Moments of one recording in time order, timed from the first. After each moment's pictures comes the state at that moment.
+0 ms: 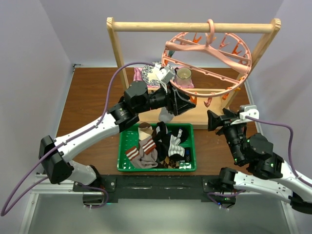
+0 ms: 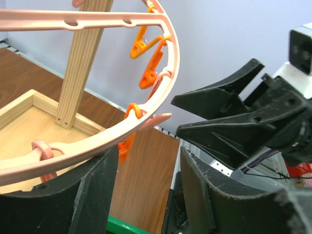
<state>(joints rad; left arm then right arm) -0.89 1.41 1.30 0.19 0.38 -0.48 1.17 0.47 0.86 -0.27 0.98 0.04</state>
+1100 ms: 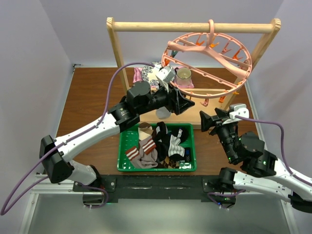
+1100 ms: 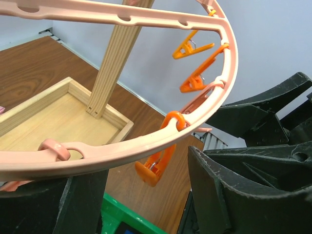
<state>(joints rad) -0.91 1.42 1.33 0.09 0.22 -0.43 1.17 0.52 0.83 -0.21 0.92 0.04</state>
